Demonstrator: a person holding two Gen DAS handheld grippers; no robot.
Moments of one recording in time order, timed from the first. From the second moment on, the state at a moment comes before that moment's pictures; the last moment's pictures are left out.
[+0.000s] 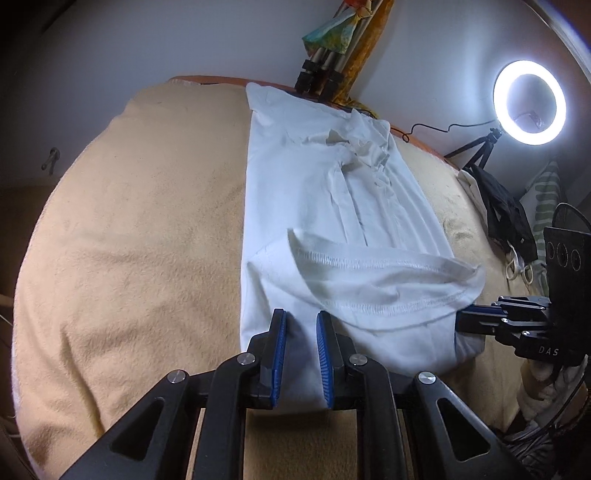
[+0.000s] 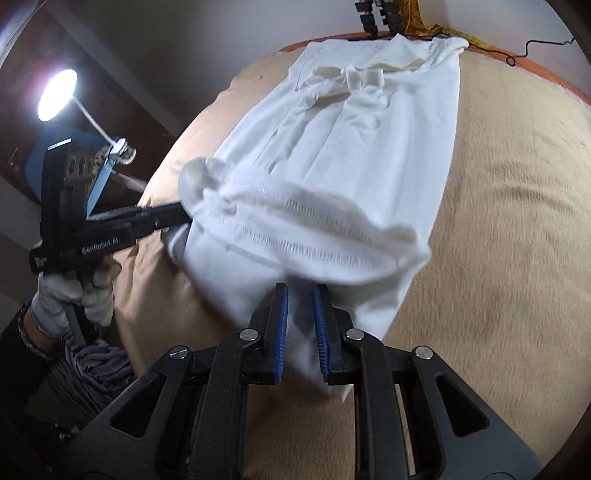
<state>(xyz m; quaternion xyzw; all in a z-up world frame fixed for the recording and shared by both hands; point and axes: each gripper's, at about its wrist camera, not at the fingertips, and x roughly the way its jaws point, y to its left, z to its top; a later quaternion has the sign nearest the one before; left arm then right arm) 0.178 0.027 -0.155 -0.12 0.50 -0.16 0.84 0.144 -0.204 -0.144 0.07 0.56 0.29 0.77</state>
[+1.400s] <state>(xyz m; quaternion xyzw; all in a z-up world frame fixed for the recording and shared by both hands) 0.406 -0.074 -0.114 -0.07 0.44 -0.18 0.88 0.324 -0.315 -0.140 0.18 0.48 0.15 0.85</state>
